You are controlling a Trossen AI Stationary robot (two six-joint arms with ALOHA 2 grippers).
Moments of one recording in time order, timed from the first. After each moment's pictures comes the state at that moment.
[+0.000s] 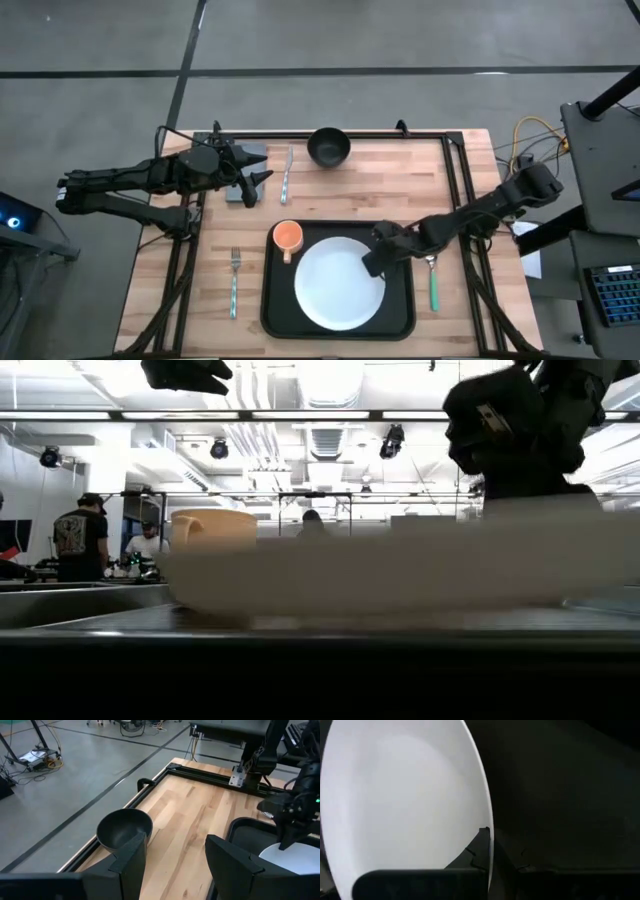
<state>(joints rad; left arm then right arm) 0.06 0.88 1.00 -0.47 -0.39 -0.16 0.36 1.49 0.81 -0.39 0.15 1.33</state>
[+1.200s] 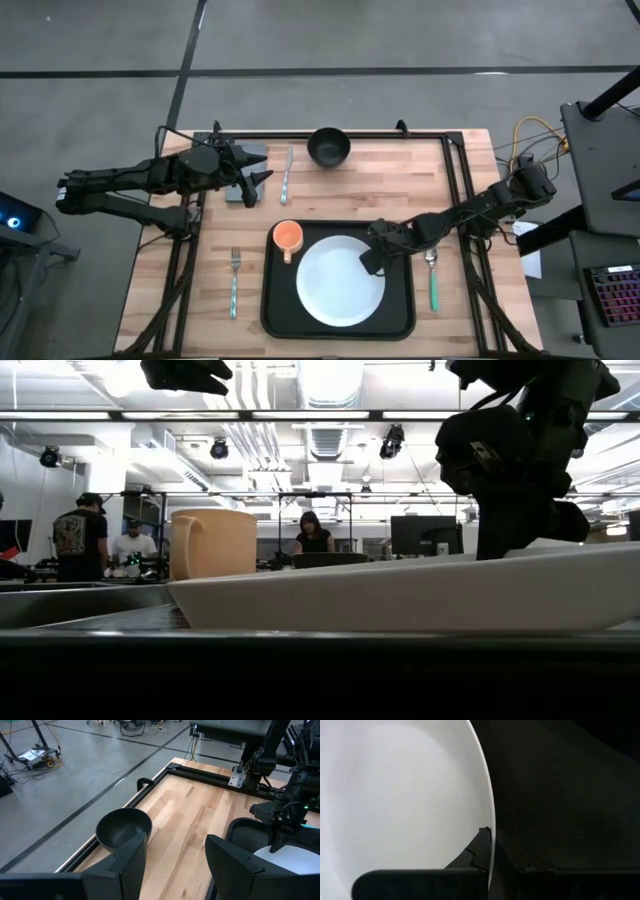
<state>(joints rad) 0.06 0.88 1.00 -0.47 -0.39 -0.17 0.30 1.54 0.81 -0.39 0.10 1.25</state>
